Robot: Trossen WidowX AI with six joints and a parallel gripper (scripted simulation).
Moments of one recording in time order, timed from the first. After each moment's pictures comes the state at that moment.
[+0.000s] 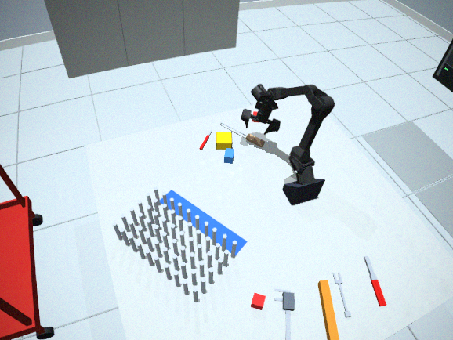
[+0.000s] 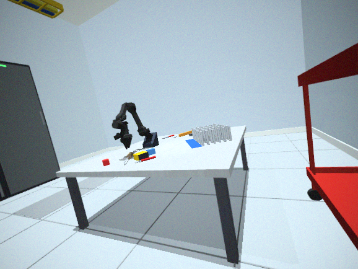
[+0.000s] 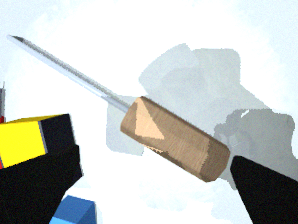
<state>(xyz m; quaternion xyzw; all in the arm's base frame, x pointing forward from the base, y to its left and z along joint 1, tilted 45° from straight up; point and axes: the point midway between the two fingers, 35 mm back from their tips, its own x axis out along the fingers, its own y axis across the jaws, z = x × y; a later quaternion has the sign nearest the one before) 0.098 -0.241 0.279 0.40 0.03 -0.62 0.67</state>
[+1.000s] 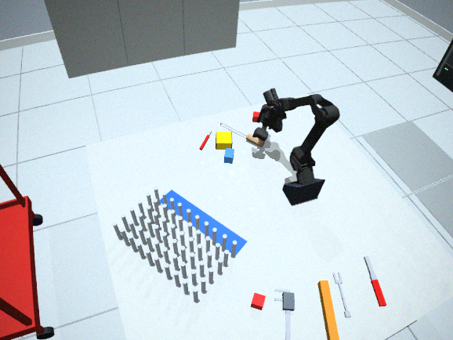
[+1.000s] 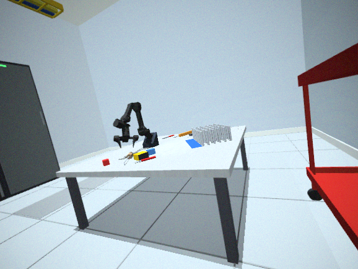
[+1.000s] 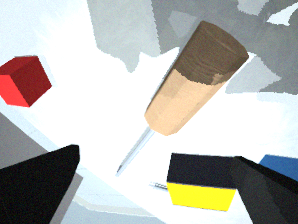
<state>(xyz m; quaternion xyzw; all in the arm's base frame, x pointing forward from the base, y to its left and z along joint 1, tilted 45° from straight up) 0.092 -0.238 0.277 0.79 -0.44 -0.33 0.27</state>
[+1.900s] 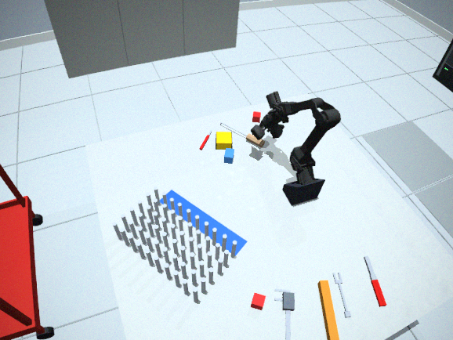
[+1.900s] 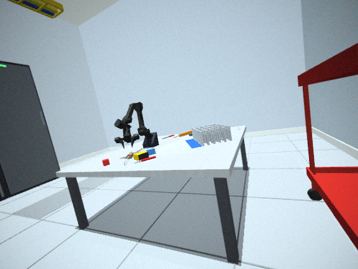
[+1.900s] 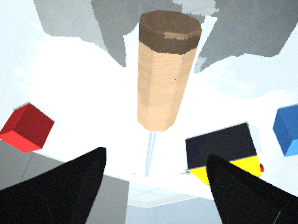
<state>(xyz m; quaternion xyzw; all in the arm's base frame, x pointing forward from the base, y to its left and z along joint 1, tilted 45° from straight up) 0.092 -0.234 0.269 0.83 -0.49 -0.21 0.12</state>
